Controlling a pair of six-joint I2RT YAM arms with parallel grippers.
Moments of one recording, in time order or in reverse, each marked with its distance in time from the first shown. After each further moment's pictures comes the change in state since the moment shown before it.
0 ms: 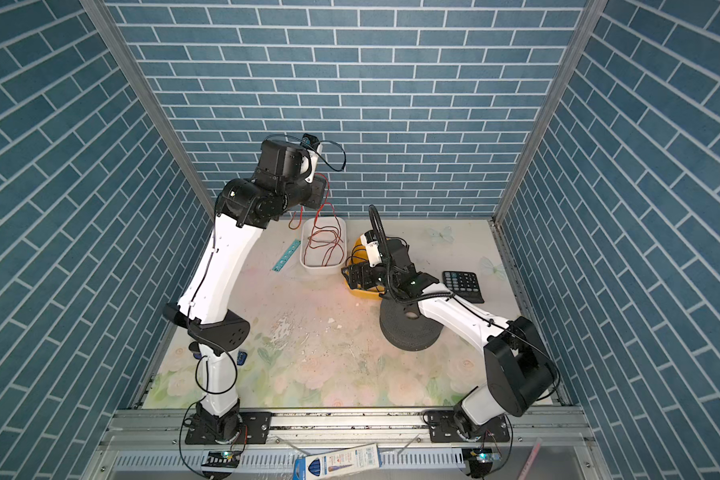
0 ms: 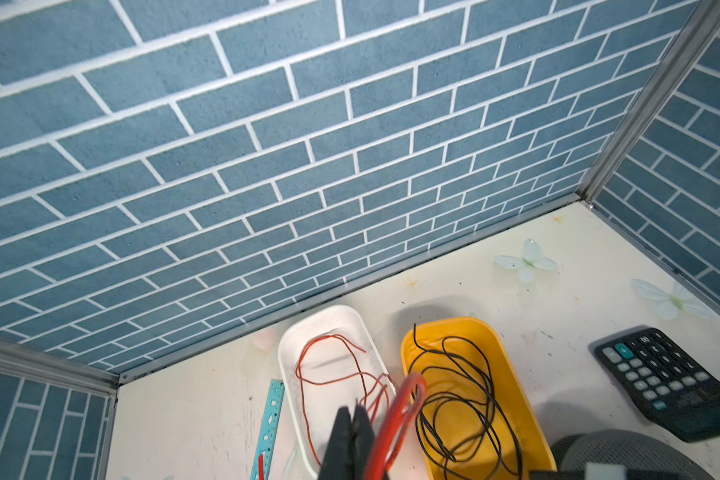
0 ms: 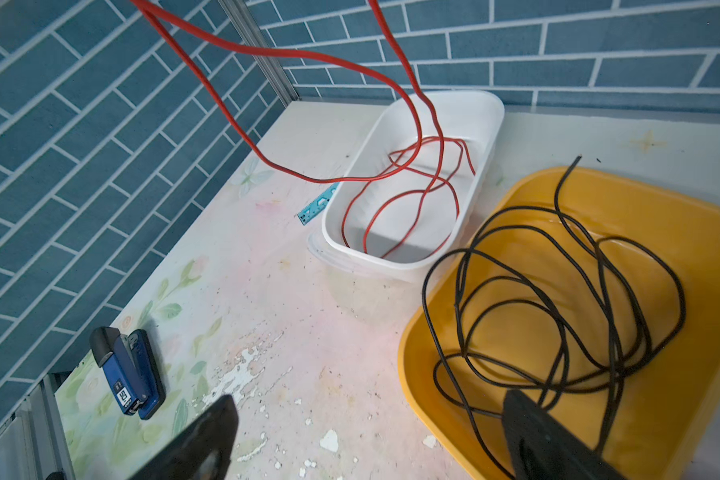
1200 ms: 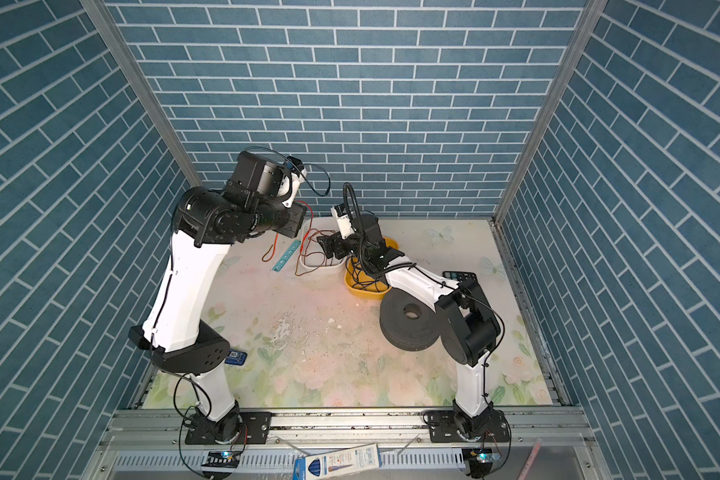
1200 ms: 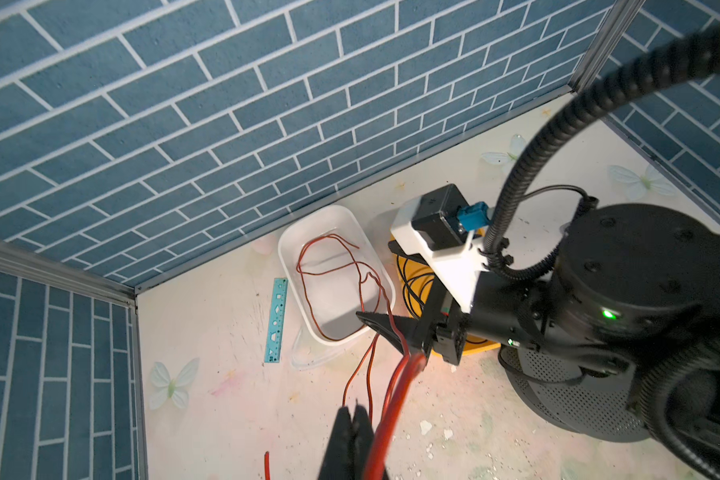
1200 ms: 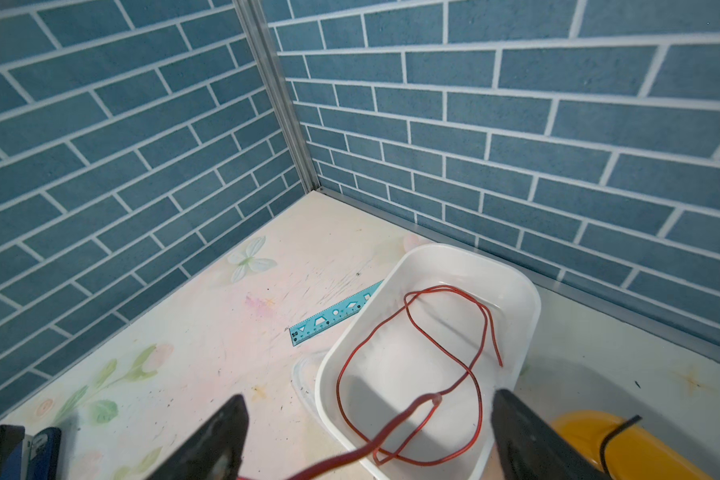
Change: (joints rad) left arm -0.039 -0.269 -0.253 -0.290 0.014 -0.061; right arm 0.010 0.414 0.423 0.166 -0.018 -0.187
